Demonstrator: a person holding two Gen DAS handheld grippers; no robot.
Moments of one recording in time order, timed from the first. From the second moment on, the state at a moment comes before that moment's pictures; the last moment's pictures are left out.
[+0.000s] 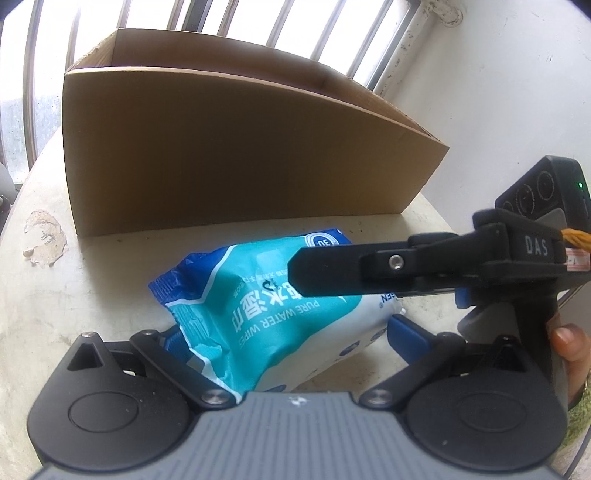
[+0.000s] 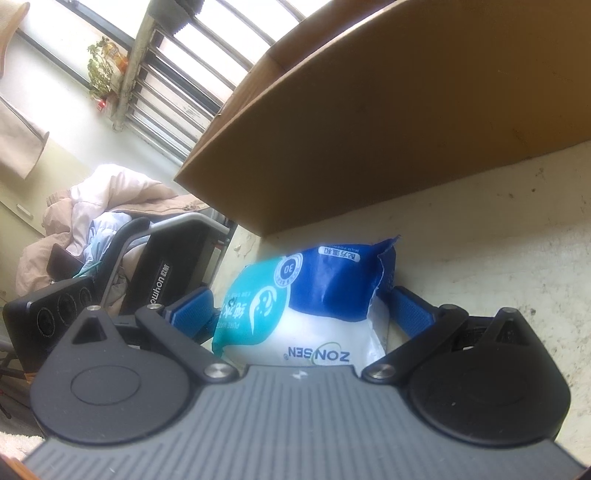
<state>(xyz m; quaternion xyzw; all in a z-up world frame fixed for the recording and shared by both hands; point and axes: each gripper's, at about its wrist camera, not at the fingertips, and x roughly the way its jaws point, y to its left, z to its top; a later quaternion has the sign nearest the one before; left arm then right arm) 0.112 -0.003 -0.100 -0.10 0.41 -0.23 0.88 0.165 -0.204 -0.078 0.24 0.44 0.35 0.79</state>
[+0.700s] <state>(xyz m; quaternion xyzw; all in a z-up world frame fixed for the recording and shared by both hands) 0.124 -0.004 -0.102 -0.11 0.42 -0.23 0.87 0.162 -0.208 -0.081 0.25 0.43 0.36 0.79</state>
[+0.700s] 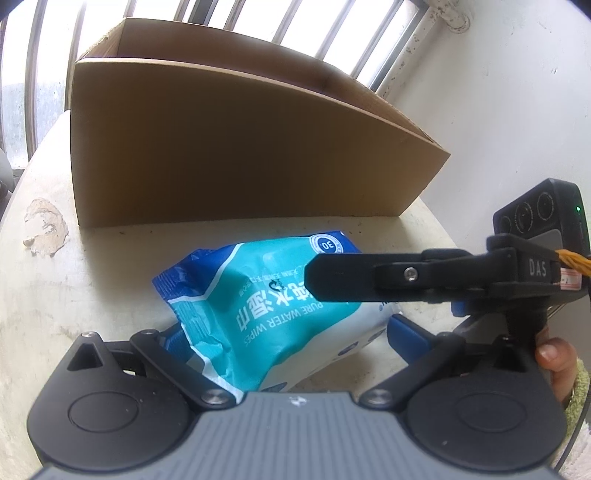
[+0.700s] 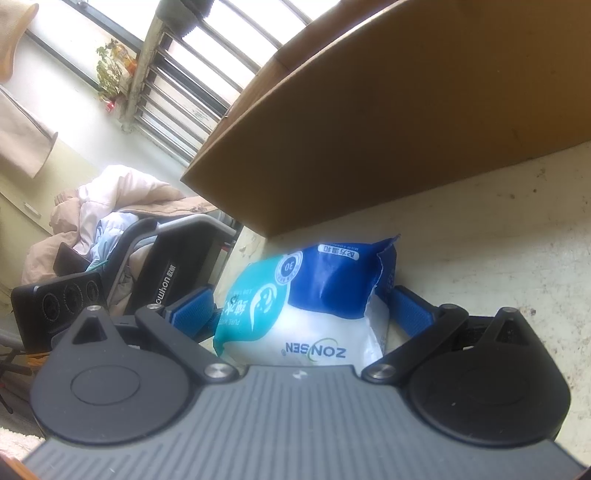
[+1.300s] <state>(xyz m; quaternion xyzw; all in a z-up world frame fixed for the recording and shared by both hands) 0.129 -0.004 -0.106 -0.14 0.41 -0.24 0.87 0.162 -0.212 -0.086 0.27 0.42 0.37 0.78</state>
